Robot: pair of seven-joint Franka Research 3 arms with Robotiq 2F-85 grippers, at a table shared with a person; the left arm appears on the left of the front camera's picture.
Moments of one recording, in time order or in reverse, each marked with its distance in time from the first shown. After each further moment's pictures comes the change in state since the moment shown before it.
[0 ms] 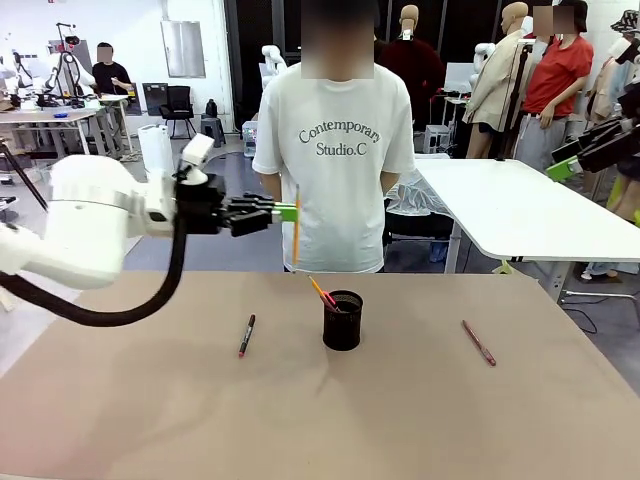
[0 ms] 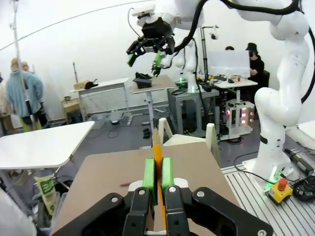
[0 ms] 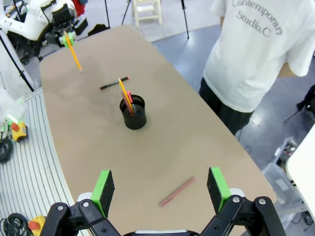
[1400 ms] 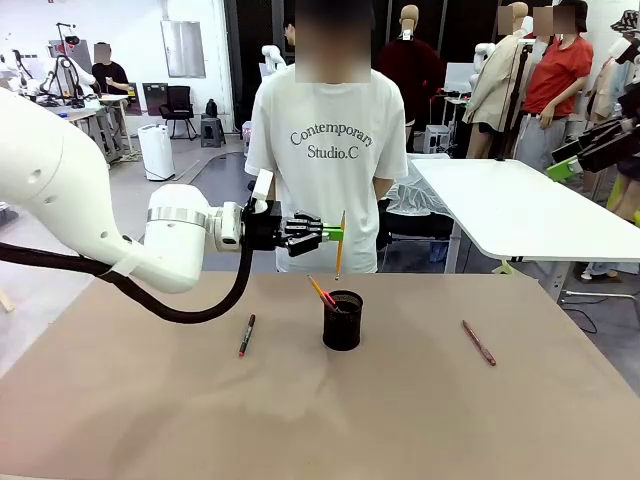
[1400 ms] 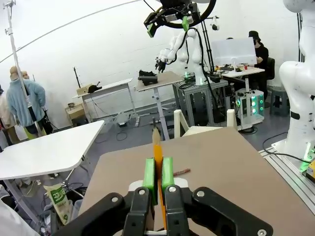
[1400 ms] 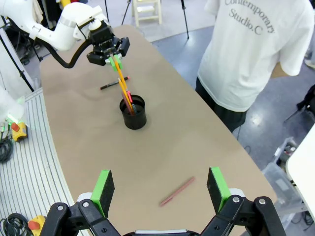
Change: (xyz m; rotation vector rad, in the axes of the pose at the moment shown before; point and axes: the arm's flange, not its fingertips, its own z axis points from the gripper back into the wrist) left arm -0.082 0.088 -0.060 -0.006 -0.006 -0.091; right arm 0.000 0.000 0.000 0.000 0.000 0.000
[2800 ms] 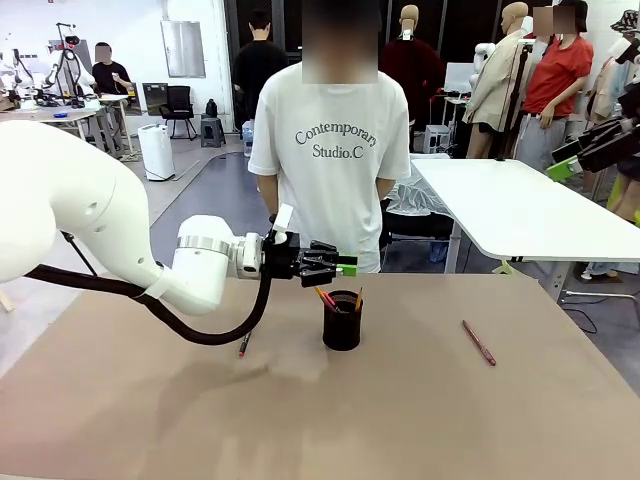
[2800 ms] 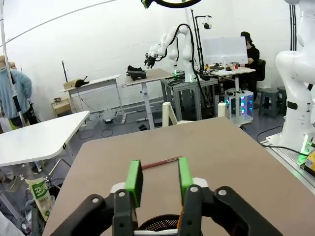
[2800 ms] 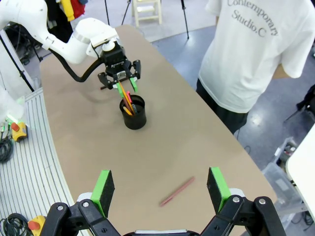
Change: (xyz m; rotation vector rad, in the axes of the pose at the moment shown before) left arm -0.072 0.008 -0.029 -0.056 -0.002 0.059; right arm 0.000 0.000 0.000 0.000 0.000 0.000
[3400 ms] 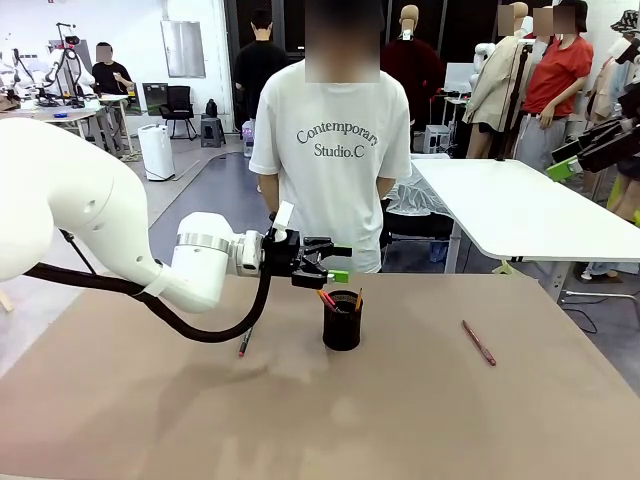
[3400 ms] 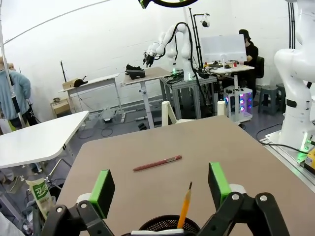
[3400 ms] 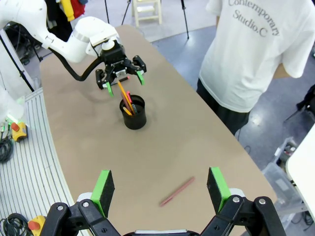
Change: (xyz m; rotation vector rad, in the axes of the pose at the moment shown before) left arm 0.006 0.001 0.000 -0.008 0.012 -0.013; right arm 0.000 0.000 0.000 0.000 0.000 0.000
